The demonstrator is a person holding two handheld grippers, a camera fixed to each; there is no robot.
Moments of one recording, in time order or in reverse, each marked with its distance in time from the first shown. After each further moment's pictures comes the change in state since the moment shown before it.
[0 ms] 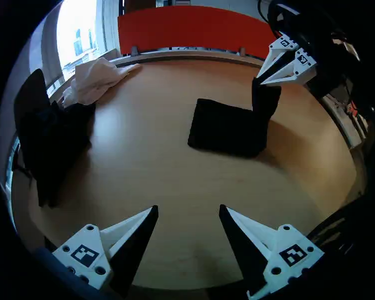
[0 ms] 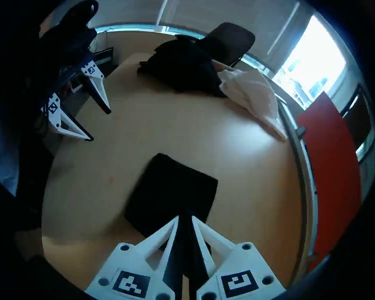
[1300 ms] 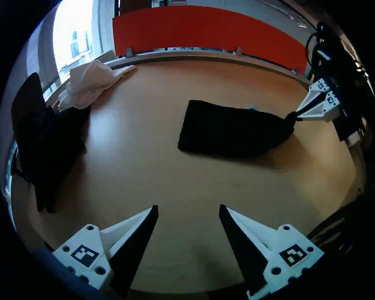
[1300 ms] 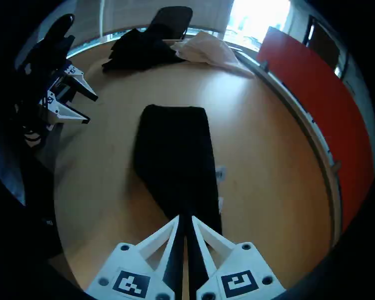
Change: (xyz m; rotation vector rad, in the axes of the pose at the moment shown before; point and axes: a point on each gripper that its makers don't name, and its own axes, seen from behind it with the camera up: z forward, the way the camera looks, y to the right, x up) left arm 0.007 0.006 0.008 -0.018 0.002 0.022; right arm -0.127 -0.070 -0.041 -0.075 -0.069 0.476
